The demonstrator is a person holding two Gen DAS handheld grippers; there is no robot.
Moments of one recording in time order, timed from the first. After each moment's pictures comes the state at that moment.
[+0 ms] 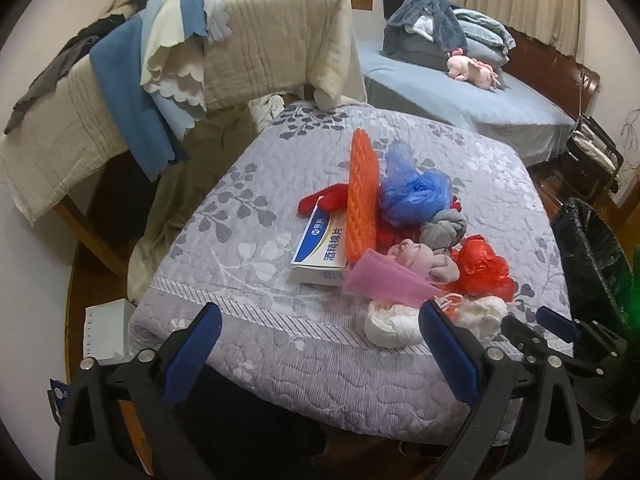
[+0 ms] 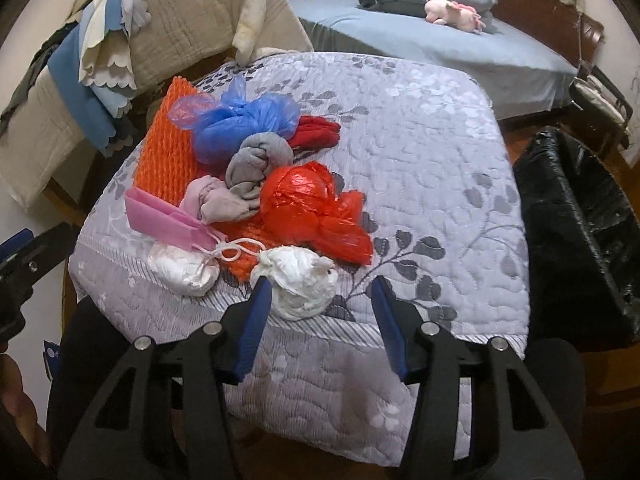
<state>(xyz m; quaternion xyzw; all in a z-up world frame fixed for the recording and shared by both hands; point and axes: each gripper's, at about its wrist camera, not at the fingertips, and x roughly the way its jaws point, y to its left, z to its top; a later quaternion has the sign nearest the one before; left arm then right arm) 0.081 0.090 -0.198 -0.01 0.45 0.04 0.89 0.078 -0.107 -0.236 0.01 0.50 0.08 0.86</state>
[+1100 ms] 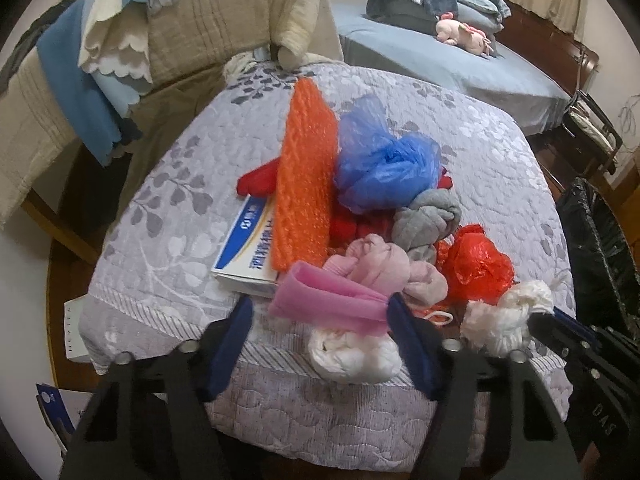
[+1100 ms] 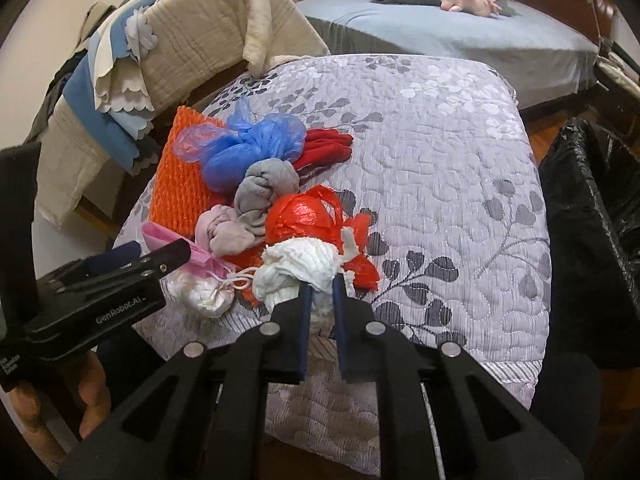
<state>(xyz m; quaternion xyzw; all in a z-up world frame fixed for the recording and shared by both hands) 0.137 0.056 -0.242 -0.01 0.51 0.00 0.86 0.099 -0.136 -0.227 0.07 0.50 0.12 0.85</state>
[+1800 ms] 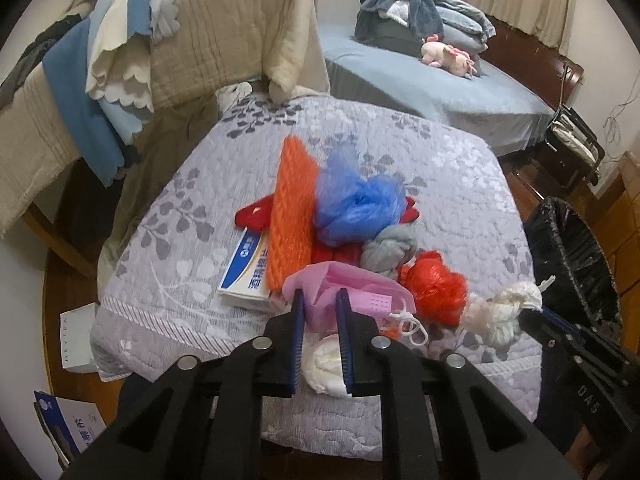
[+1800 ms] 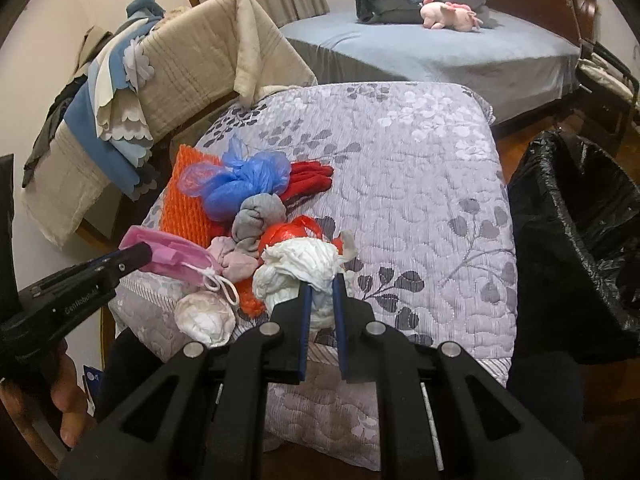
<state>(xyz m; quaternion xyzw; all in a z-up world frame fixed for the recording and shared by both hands) 0.122 0.051 -0.191 -0.03 0.47 -0.02 0.88 0.084 -0.159 -0.192 0.08 0.47 0.11 0.87</state>
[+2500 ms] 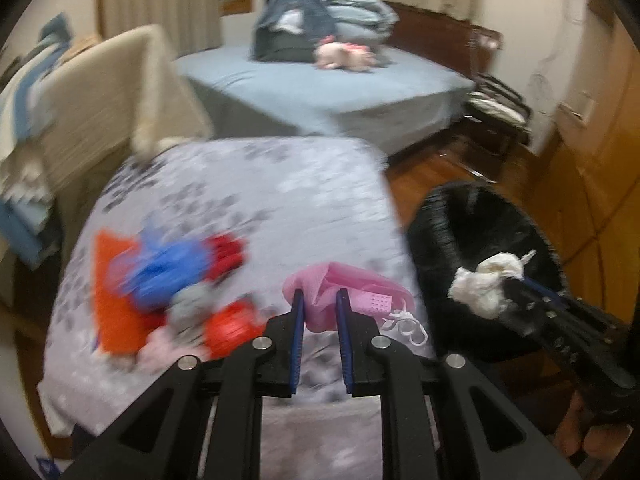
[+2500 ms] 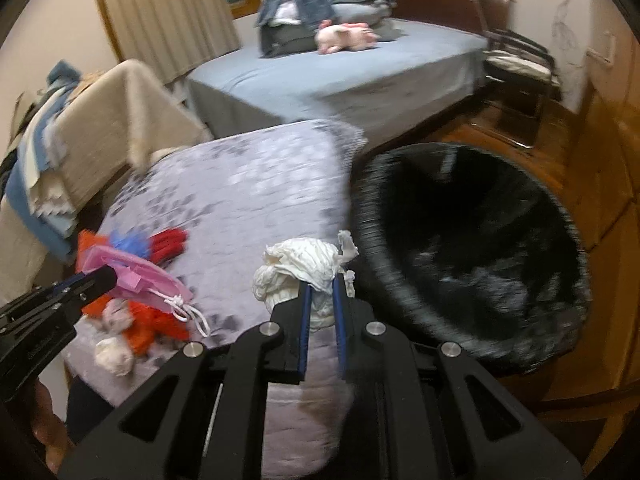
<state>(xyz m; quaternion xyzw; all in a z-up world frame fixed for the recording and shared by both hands) 0.138 -0.130 -0.155 0.03 0.44 -0.16 0.88 0.080 -0.334 -0.165 0.11 0.44 -0.06 0.89</state>
